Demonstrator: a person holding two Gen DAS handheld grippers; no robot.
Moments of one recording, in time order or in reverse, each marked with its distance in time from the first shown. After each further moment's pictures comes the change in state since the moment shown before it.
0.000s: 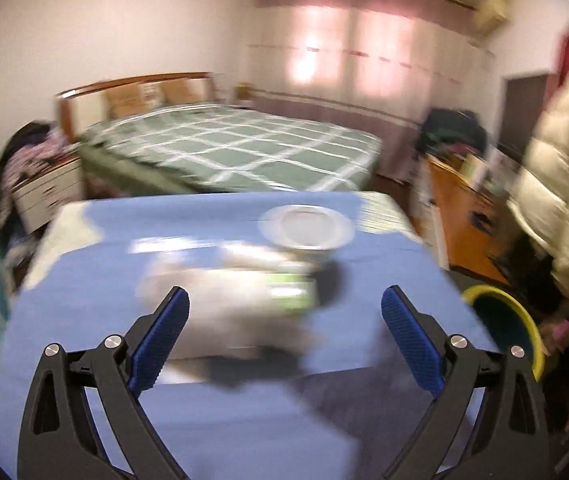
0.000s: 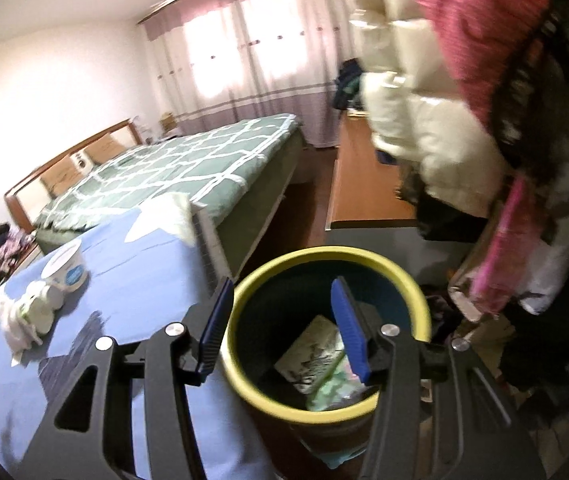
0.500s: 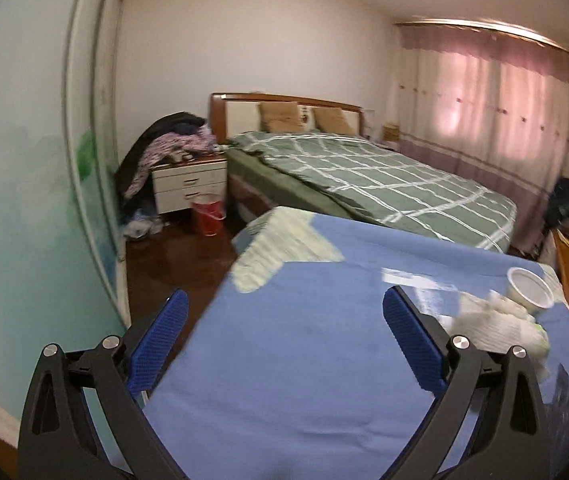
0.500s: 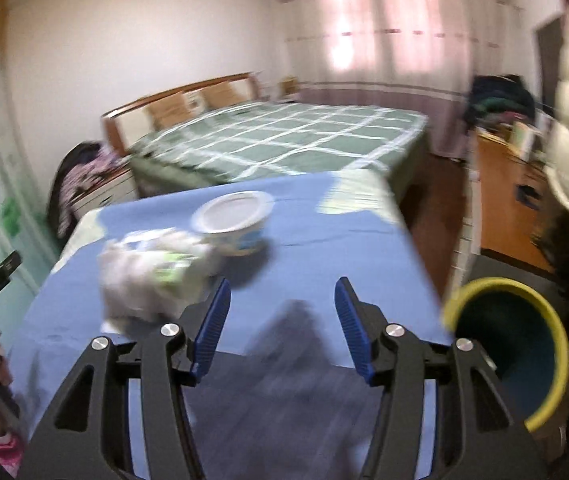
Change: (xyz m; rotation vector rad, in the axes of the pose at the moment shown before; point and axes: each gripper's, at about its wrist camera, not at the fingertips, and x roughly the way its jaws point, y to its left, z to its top) left arm -0.035 0.203 -0.024 -0.232 -0.135 0.447; right arm 0.019 0.217 -0.014 -0.309 0.100 0.340
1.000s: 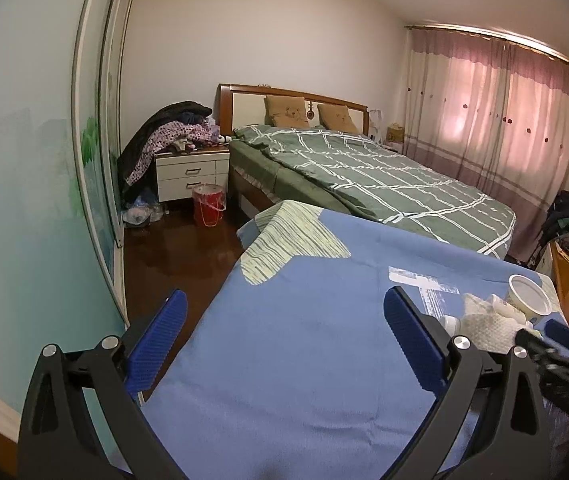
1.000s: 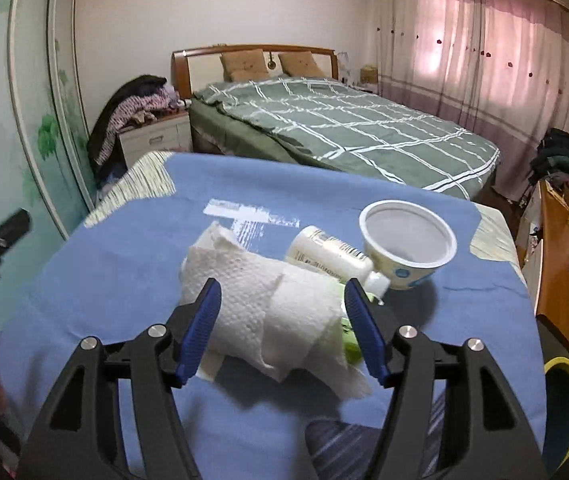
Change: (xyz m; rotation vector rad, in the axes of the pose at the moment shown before) left arm -0.007 -0.007 -0.007 -0.040 0.015 -0.014; right arm 0.088 0.134 0.017 -0.261 0.095 0.081
